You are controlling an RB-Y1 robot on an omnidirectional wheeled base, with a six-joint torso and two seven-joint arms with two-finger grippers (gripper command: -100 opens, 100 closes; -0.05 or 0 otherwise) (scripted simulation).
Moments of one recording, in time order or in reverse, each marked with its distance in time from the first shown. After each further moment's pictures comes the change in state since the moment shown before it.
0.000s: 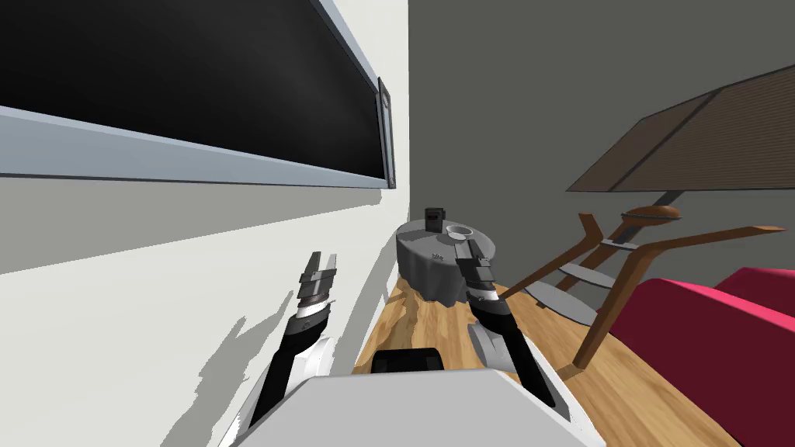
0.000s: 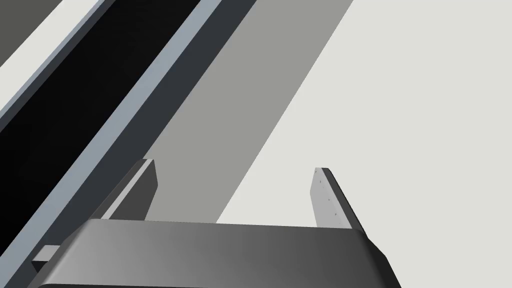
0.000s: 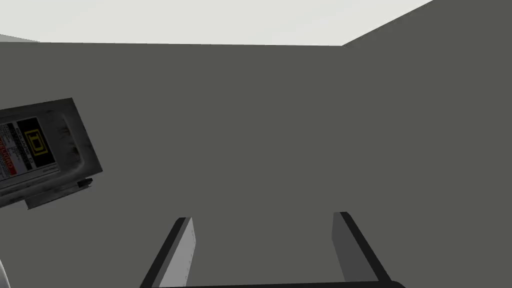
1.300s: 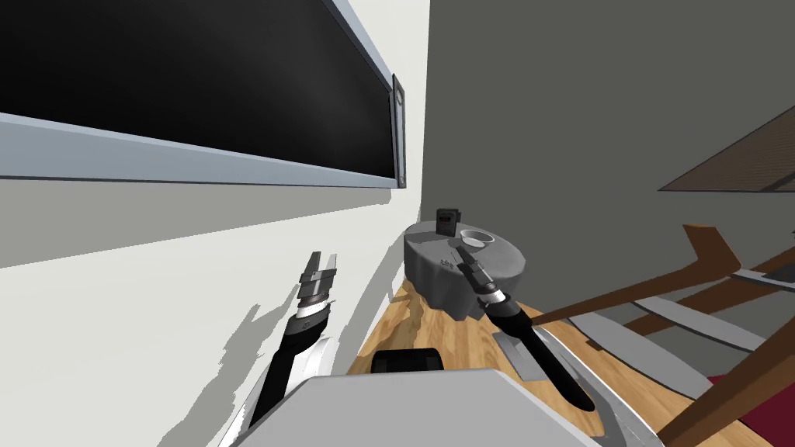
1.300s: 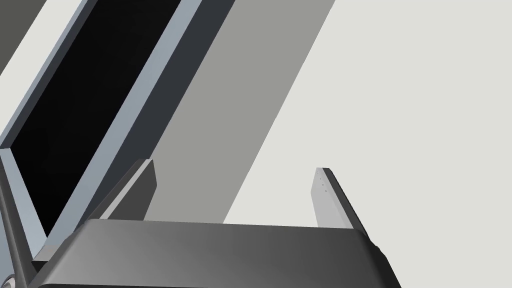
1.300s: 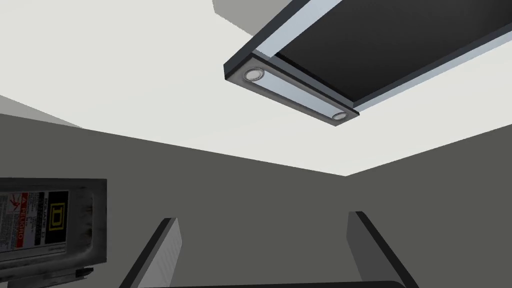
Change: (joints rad) left arm 0.000 0.000 0.000 0.000 0.000 0.000 0.000; right arm 0.011 -0.350 -0.041 0.064 0.047 -0.005 0.034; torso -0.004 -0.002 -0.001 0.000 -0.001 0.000
